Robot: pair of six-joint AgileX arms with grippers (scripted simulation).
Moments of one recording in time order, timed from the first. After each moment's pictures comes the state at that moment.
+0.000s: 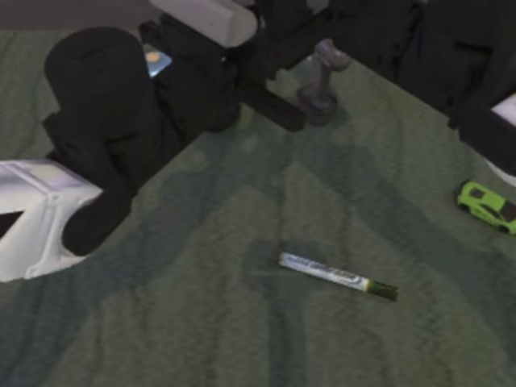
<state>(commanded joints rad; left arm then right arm) -0.63 1.51 0.80 0.79 0.15 0.01 0.65 1.57 1.09 0.45 -0.11 -0.01</state>
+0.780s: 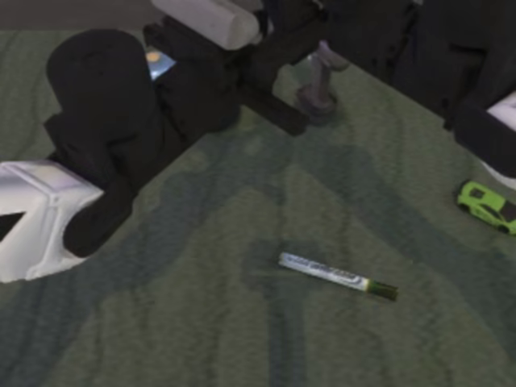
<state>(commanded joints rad) -0.63 1.51 0.80 0.79 0.15 0.01 0.65 1.57 1.09 0.45 -0.11 -0.01</state>
